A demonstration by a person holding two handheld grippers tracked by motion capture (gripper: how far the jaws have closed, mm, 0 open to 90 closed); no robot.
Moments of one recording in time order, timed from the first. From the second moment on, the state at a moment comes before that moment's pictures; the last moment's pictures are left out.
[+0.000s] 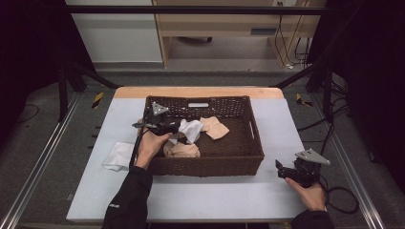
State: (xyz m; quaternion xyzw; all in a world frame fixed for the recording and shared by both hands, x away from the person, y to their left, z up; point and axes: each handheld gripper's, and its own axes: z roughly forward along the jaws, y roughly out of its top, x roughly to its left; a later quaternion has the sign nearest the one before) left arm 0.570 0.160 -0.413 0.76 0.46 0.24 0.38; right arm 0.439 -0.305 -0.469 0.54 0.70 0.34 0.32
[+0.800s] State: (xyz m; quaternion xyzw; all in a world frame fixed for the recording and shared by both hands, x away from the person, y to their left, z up) left arm 0.574 0.158 -0.436 0.81 0.50 0.17 0.26; right arm 0.438 -0.306 -0.468 0.54 0.70 0.35 0.32
